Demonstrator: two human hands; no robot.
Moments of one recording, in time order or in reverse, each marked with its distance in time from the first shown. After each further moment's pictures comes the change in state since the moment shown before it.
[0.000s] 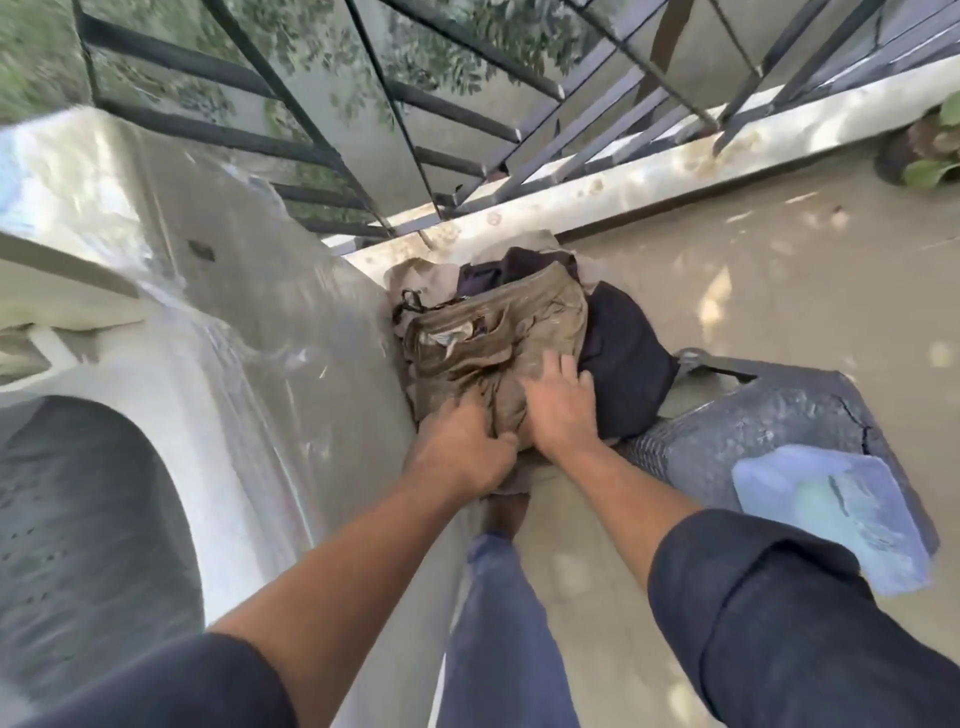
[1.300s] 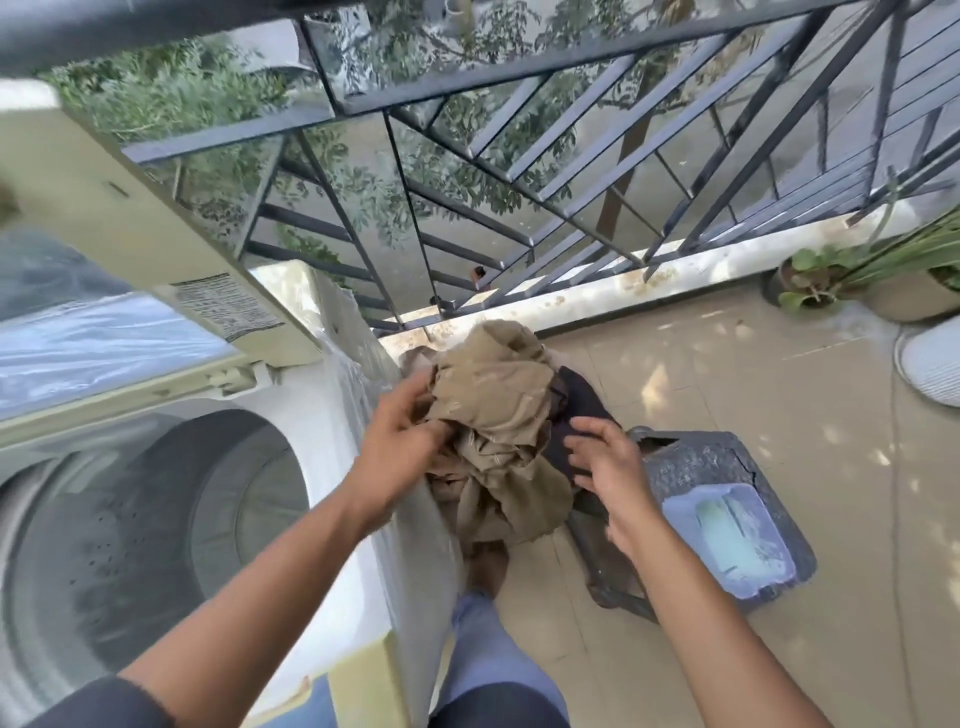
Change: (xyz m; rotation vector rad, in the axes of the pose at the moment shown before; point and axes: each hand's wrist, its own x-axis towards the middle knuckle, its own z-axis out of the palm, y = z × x) left_hand -0.170 -0.010 -0.110 -0.941 0.194 0.461; right_hand -0.173 0.020 -0.180 1.525 0.090 0.485
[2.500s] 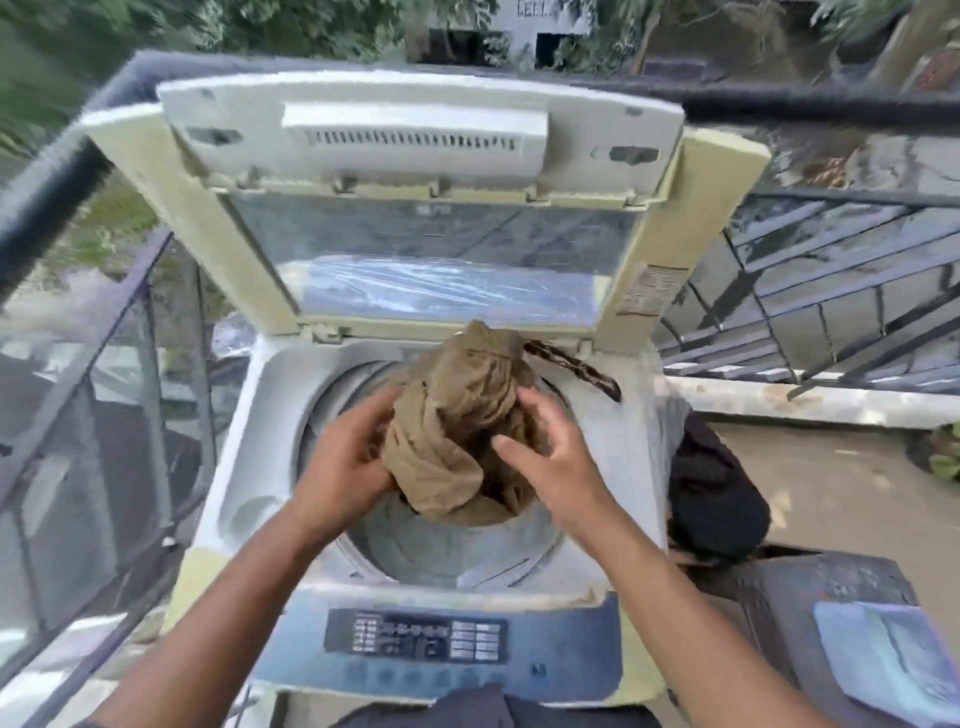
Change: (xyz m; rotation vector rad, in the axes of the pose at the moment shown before) left_hand -0.204 -0.082 -0.315 0.232 0.335 0.362; right_hand -0.212 -0.022 0.301 -0.345 -0.544 -0.490
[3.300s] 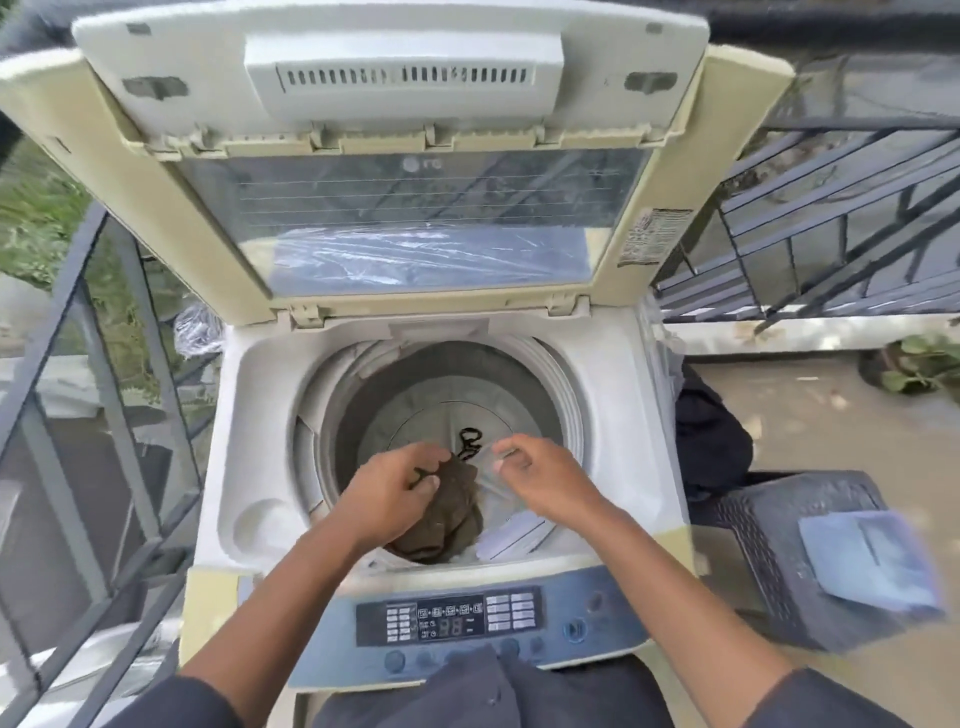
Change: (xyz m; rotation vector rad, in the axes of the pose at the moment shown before) left_hand -0.002 -0.083 0.017 0.450 -0.455 -0.305; right_hand 0.007 0.062 0.038 -0.469 -0.124 0.248
